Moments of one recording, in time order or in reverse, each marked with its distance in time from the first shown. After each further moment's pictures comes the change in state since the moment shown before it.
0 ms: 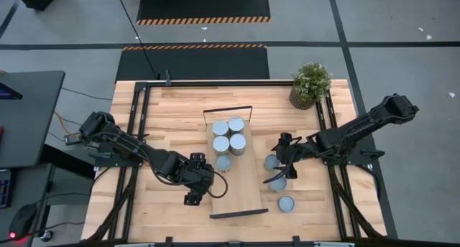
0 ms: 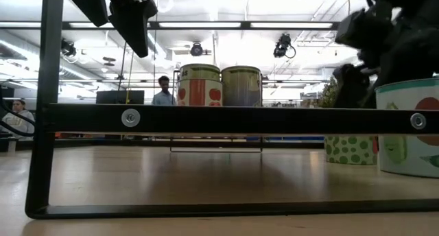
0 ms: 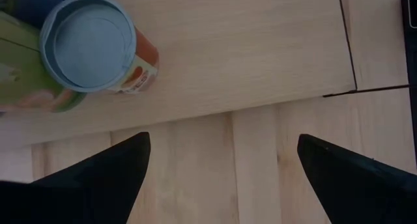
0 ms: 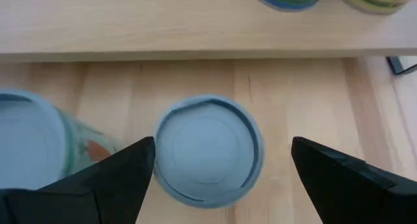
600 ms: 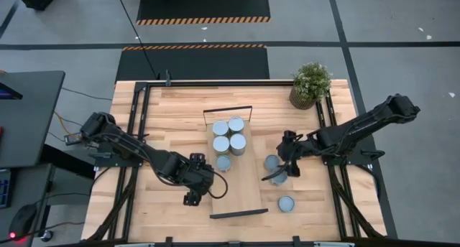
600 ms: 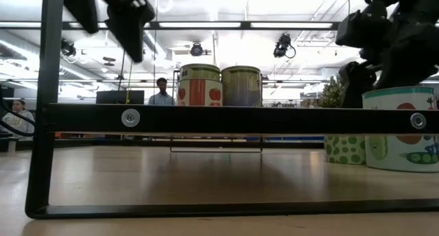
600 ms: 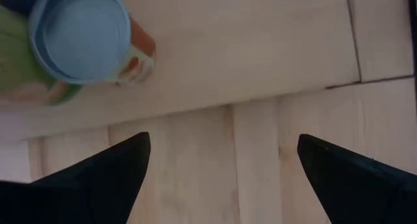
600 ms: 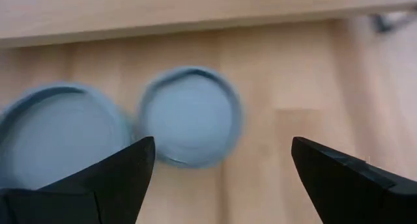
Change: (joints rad) left arm -0.001 0.013 0.000 -0.021 0.014 0.001; right arm -0.020 -0.030 0.074 -0.214 -0.030 0.078
